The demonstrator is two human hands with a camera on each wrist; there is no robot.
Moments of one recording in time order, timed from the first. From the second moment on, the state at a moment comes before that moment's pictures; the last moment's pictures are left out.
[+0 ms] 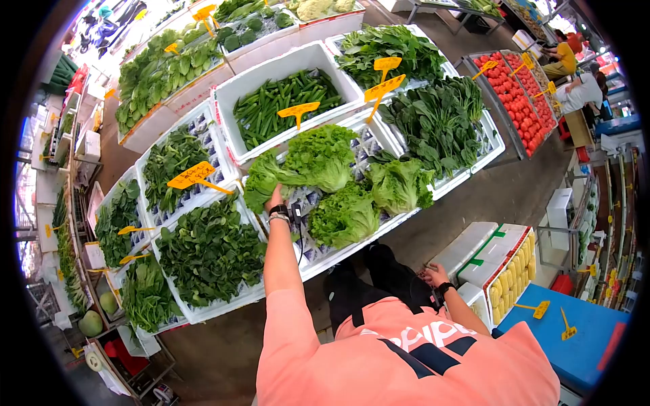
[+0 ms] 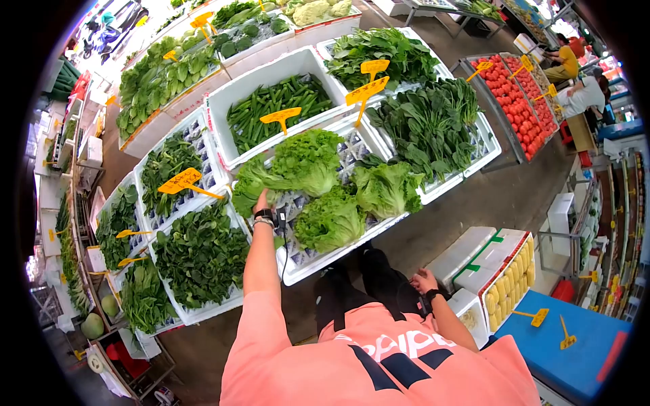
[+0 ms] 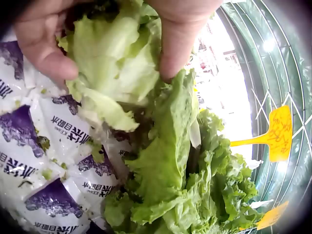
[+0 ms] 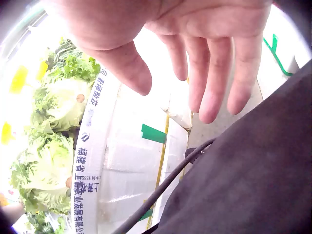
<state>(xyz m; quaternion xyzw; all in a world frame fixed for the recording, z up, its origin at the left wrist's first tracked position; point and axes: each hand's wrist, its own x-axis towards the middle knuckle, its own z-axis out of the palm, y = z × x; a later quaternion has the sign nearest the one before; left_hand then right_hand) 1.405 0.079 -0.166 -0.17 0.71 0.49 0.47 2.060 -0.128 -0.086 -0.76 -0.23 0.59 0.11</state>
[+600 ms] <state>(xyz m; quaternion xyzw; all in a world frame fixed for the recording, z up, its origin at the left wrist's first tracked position) 1.460 -0.072 -0.113 0.02 0.64 0.64 0.43 2.035 -0.122 -0.120 -0.74 -0.27 0.61 0.06</state>
